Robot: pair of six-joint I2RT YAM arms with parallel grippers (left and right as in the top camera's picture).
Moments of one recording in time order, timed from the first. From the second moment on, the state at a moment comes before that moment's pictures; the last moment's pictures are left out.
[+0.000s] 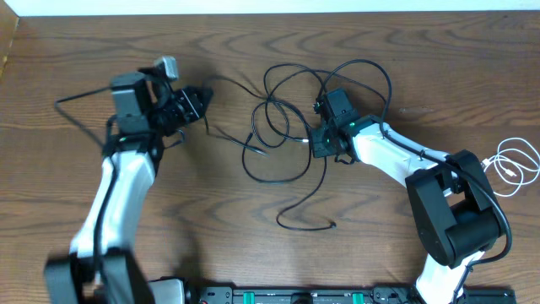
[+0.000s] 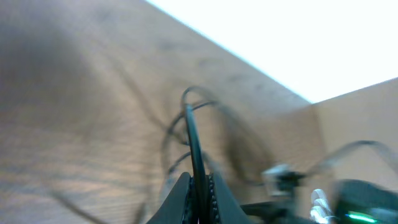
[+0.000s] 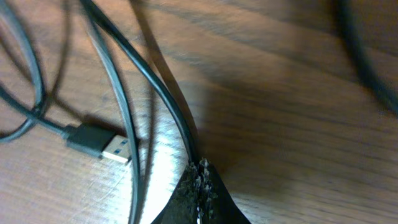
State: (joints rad) left arm 0.11 1.46 0.93 -0.05 0.67 -0.51; right arm 0.47 1.94 1.14 -0.38 -0.03 0.31
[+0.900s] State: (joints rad) left arm 0.11 0.54 0.95 -0.04 0.09 -0.59; right arm 0.47 1.94 1.13 -0.35 0.07 0.38
